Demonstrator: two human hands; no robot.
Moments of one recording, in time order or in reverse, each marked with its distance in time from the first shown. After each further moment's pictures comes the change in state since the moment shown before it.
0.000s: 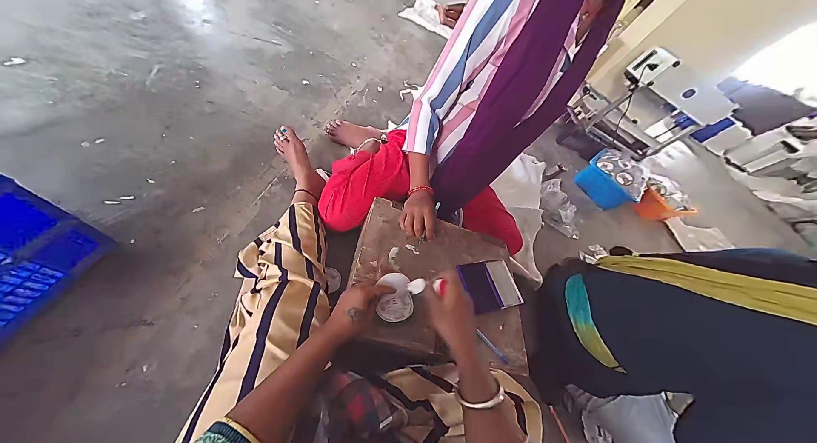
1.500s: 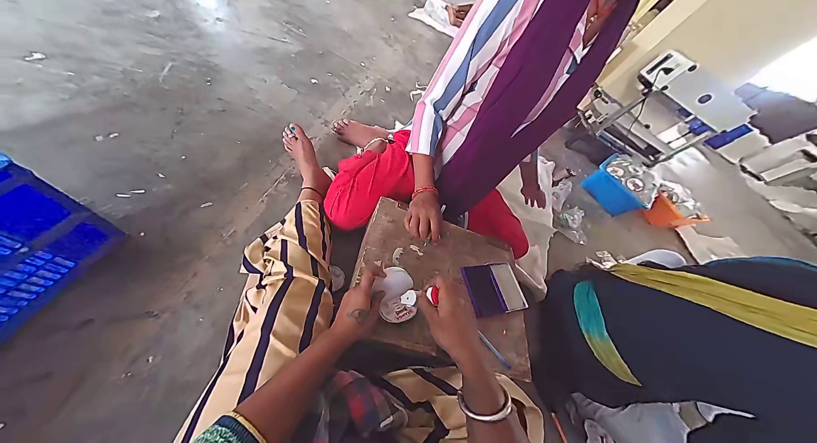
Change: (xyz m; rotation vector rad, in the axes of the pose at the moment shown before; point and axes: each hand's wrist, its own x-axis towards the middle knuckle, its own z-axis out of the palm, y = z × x) left_hand -0.004 0.007 0.011 -0.089 0.155 -0.169; right_hand -0.009 -0.010 -0.008 -0.009 -0.187 -0.074
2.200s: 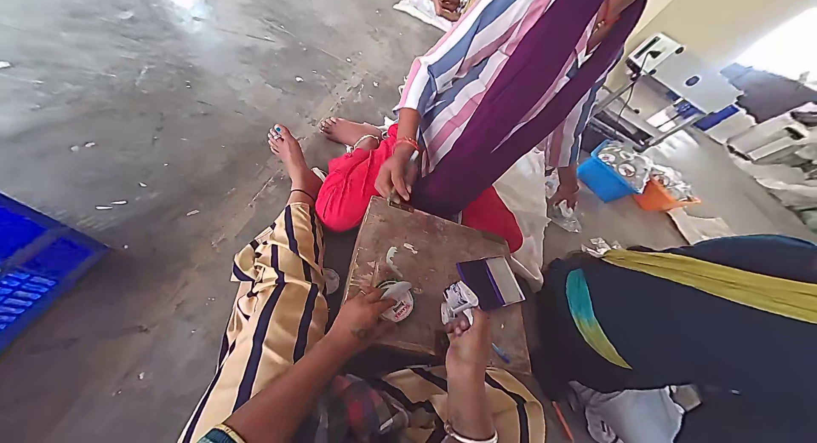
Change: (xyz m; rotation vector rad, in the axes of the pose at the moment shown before) left_hand -0.008 -0.001 0.006 0.312 -0.151 0.317; right_hand -0.009 0.042 0.047 1.282 0.789 0.460
